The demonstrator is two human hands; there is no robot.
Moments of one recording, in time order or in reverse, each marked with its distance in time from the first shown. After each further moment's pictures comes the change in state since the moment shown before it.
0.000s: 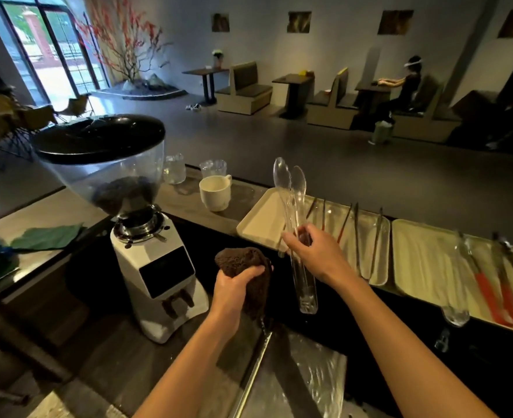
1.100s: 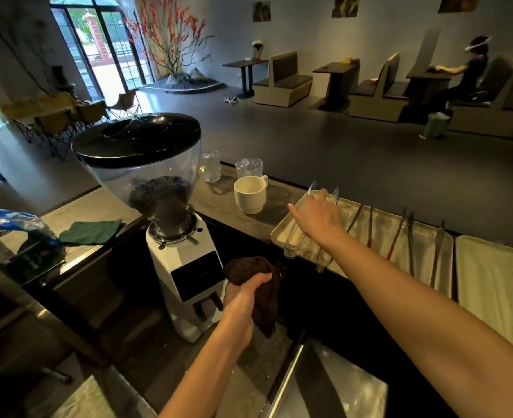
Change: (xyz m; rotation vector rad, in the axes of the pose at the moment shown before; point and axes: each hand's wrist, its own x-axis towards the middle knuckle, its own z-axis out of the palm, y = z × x) left_hand 0.041 -0.009 -0.035 -0.129 0.215 -0.158; right_hand 0.153 -0.028 0.066 -0.668 0.048 0.024
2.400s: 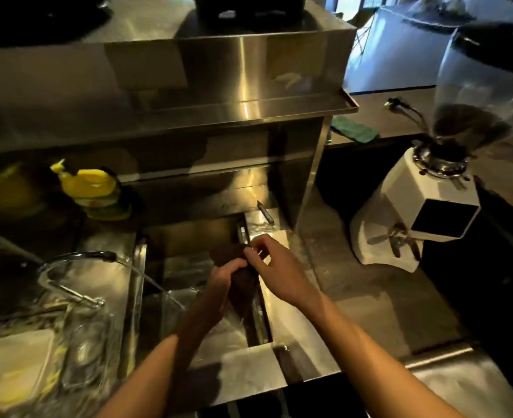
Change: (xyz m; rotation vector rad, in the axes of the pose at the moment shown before) left_hand -0.214 -0.024 -0.400 -0.263 0.668 0.034; right_hand -0.434 -0.335 0.091 0.808 -0.710 -0.914
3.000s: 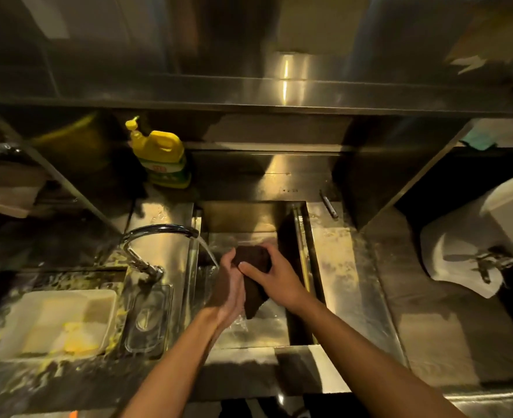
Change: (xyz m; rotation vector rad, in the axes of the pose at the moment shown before) left_hand 0.033 0.005 -0.154 -0.299 -0.002 0.143; right_hand 0.037 -0.056 0.172 0.344 -0.291 0.155
